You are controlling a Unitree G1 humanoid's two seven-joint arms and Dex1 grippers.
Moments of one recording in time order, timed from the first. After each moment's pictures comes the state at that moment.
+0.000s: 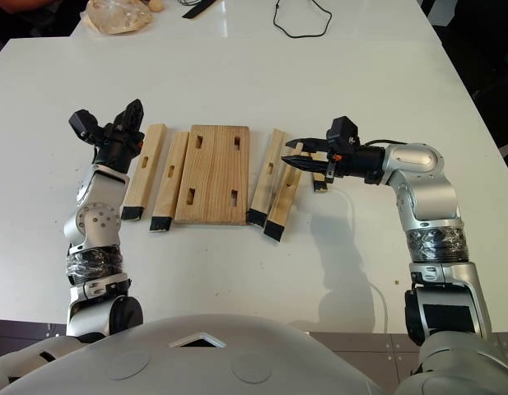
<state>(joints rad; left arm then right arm) -0.23 0.03 0.33 0.00 -0.67 0.34 -0.13 -0.30 -0.65 0.05 0.12 0.40 0.20 1.22</state>
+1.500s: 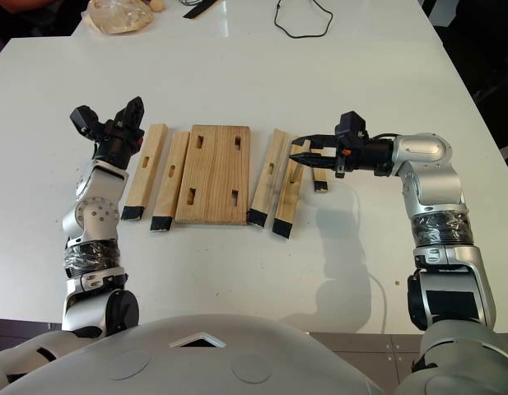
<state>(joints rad) -0.26 0.06 0.34 0.07 -0.67 0.33 -0.15 -0.41 -0.68 0.07 0.34 0.40 0.08 1.36</state>
